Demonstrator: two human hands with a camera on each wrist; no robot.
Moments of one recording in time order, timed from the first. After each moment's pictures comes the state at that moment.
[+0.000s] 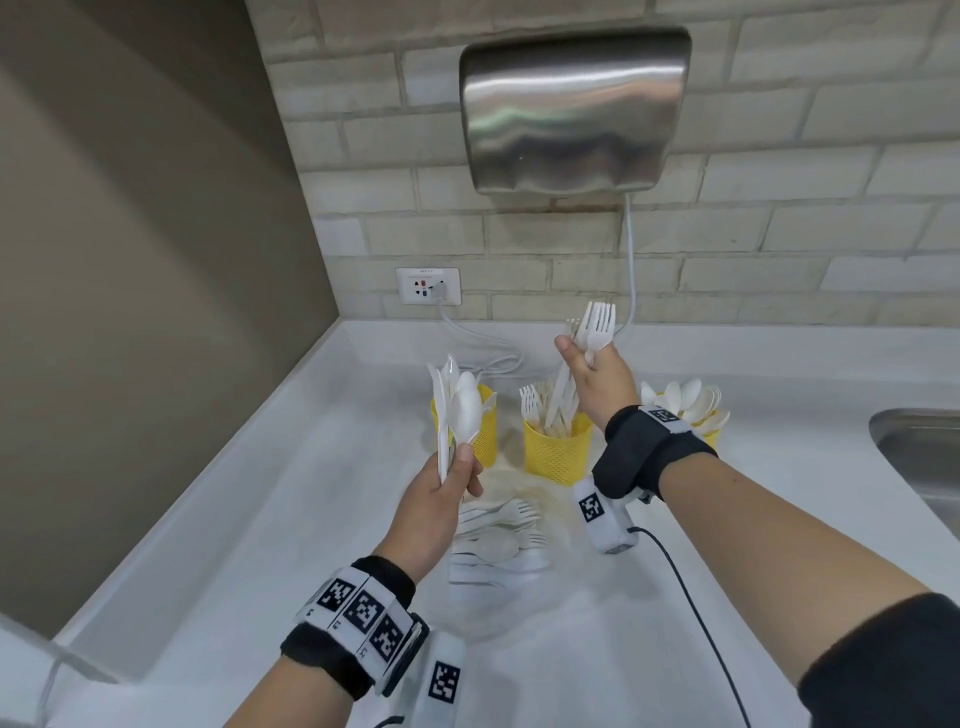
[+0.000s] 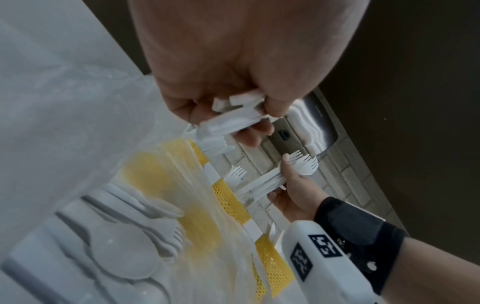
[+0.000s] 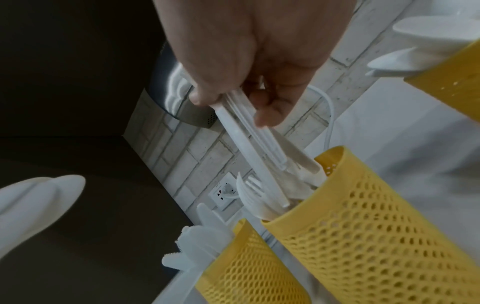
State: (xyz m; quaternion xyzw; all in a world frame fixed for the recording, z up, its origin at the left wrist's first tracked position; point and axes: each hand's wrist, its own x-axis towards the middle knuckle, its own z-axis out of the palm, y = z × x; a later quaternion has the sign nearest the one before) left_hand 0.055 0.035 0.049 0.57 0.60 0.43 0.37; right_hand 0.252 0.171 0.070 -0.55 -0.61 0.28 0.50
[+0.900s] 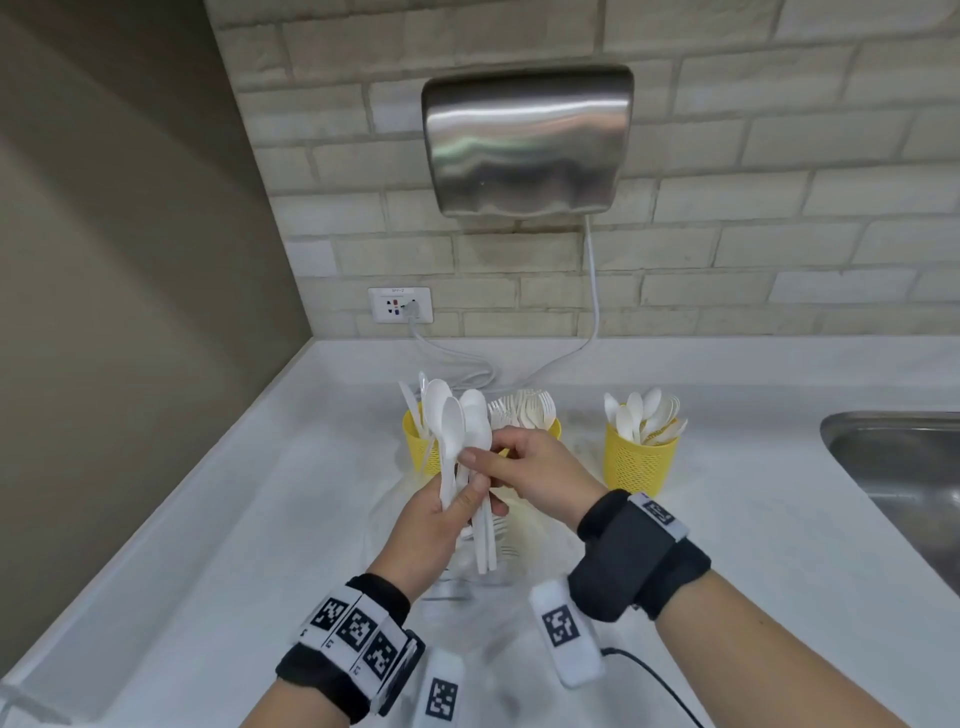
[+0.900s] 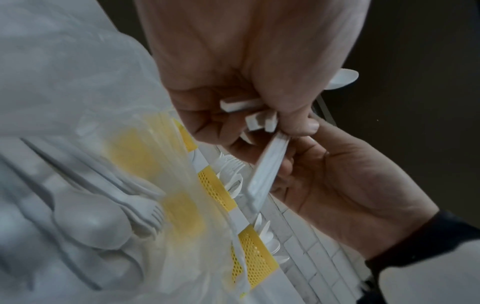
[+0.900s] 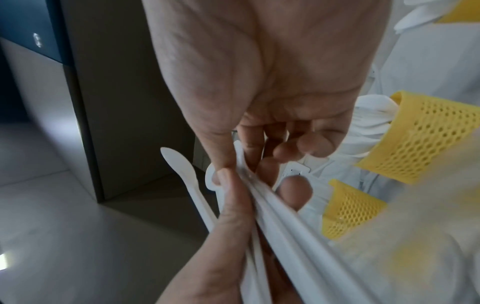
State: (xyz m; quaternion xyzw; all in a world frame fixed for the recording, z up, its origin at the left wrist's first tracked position) left_hand 0.083 0.027 0.054 0.59 0.49 0.45 0.46; right_hand 0.227 0.065 0.083 -0.43 -0.65 0.51 0.37
